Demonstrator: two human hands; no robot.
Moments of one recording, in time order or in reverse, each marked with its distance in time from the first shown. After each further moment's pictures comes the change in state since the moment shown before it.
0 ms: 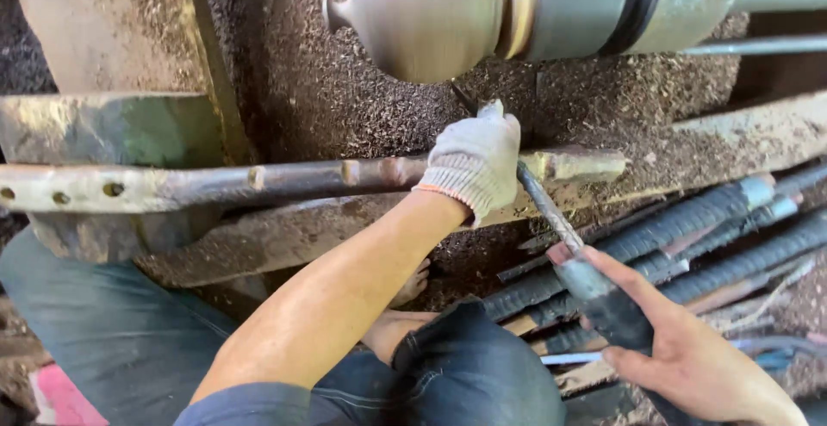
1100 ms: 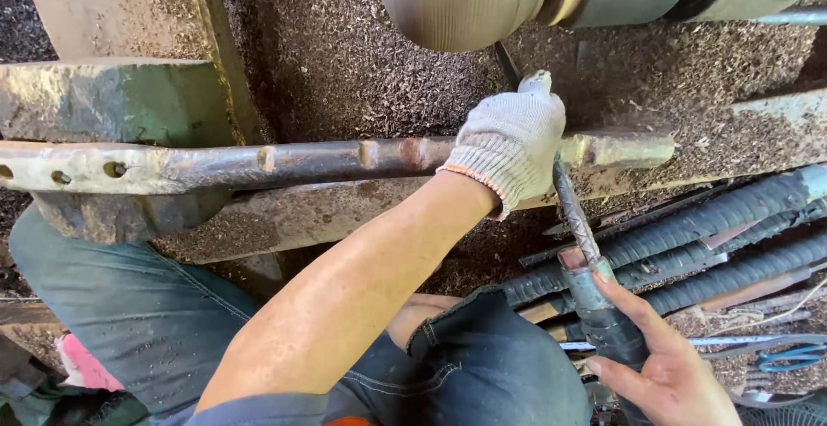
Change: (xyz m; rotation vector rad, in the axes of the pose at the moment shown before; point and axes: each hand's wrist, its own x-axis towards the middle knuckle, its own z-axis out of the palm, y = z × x) left_hand -0.002 -0.005 -0.006 -0.074 0.033 0.064; right_hand 0.014 0.055 0.047 0.180 0.167 -0.136
